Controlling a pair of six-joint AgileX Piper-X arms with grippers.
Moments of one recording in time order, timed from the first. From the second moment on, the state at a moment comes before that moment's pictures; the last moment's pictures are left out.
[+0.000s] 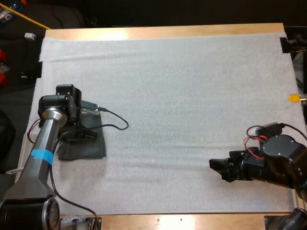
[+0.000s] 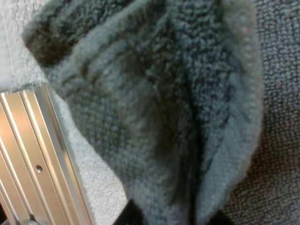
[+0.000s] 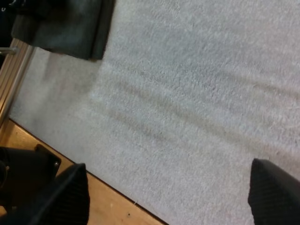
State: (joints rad) left arm 0.05 1.50 -1.02 1.15 -0.30 -1.57; right arm 0.72 0.72 -0.87 0.99 -0.24 -1.34
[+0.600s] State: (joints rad) left arm 0.05 1.50 -1.05 1.17 -0.44 -1.63; right arm 0.72 0.72 -0.87 0.99 -0.24 -1.32
